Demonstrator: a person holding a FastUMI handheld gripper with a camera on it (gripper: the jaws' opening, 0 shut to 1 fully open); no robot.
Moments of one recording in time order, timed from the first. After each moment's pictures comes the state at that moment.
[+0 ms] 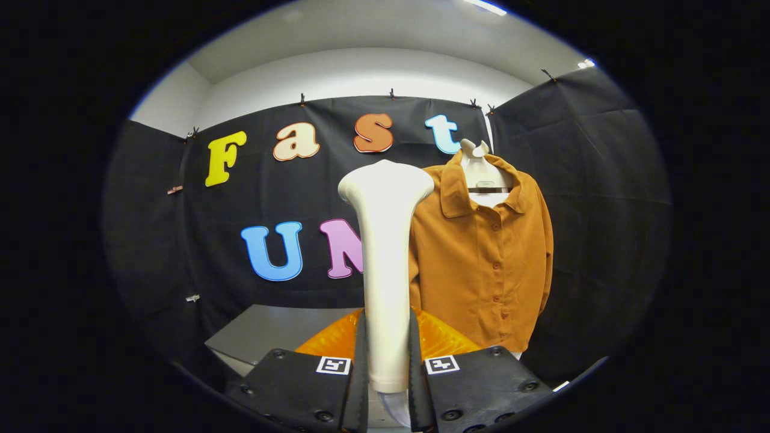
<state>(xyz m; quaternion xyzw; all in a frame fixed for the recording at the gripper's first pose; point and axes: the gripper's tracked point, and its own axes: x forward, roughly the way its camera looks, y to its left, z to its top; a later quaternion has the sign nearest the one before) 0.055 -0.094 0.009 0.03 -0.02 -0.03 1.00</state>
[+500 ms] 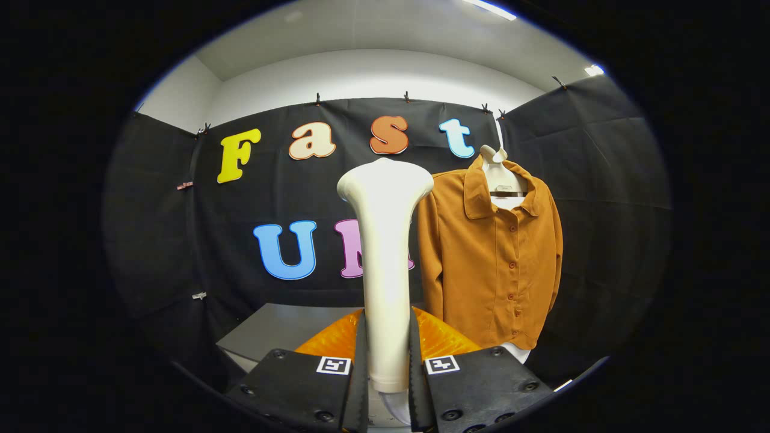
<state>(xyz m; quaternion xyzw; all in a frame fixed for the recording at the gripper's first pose) 0.046 -0.053 0.008 0.02 -0.02 -0.03 1.00</state>
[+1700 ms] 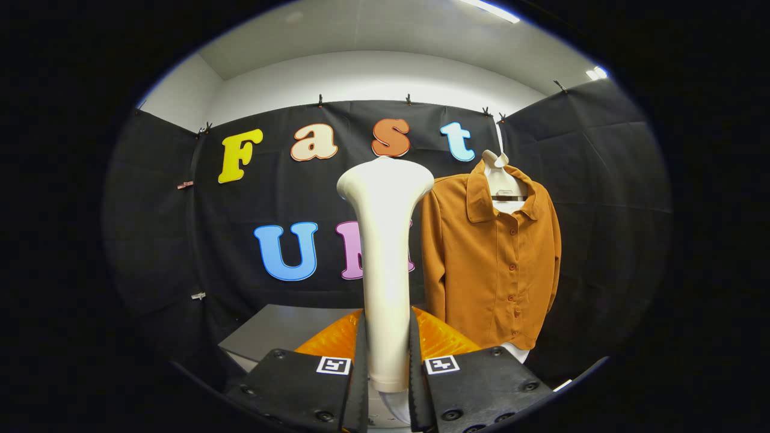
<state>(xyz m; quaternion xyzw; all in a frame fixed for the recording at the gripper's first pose) 0.038 -0.043 0.014 0.02 -0.03 -0.03 1.00</state>
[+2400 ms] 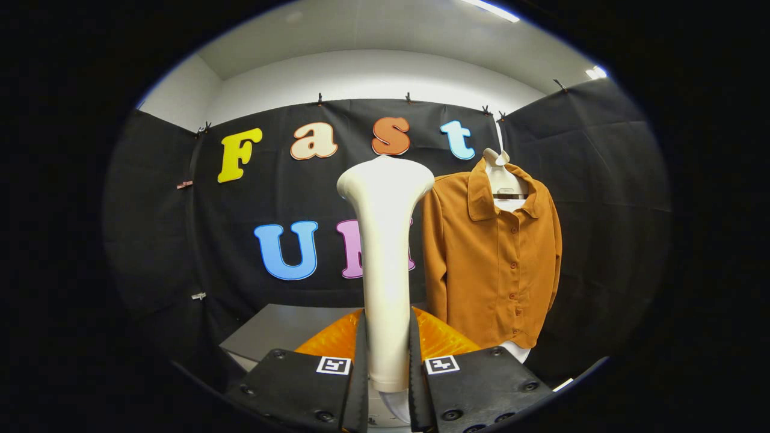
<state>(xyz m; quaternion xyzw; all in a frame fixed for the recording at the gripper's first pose) 0.041 -0.038 0.012 0.02 -0.02 -0.03 1.00</state>
